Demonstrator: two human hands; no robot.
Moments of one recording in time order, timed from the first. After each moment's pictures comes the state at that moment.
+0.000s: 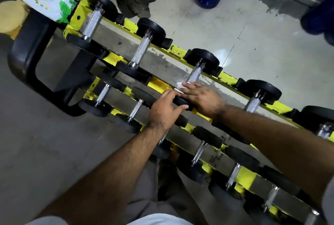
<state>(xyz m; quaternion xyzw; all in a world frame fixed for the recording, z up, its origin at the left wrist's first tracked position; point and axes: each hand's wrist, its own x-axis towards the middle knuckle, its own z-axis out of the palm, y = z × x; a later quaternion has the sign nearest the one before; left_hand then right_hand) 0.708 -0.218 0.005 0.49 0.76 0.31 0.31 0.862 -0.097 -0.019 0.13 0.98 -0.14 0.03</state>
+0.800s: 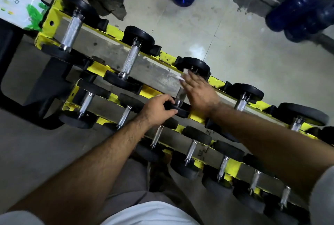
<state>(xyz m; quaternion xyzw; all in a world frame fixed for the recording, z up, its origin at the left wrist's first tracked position) 0.654 -0.184 0.008 0.51 0.69 0.21 0.47 0.837 -0.083 0.013 0.38 0.91 -0.10 0.11</state>
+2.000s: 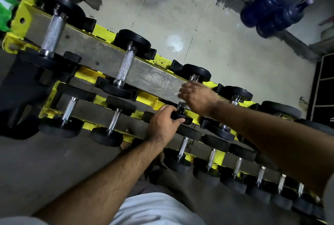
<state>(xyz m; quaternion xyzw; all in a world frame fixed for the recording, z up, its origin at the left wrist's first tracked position) 0.676 -0.196 0.011 0.46 0.71 0.26 0.47 0.820 -0.069 0.037 0.28 0.93 -0.04 0.25</state>
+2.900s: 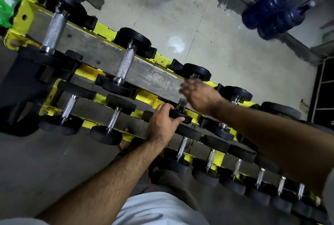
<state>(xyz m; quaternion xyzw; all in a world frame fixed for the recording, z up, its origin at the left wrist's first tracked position) 0.681 -0.200 0.013 0.44 0.73 0.26 0.46 0.823 -0.072 0.038 0.30 0.92 -0.03 0.25</state>
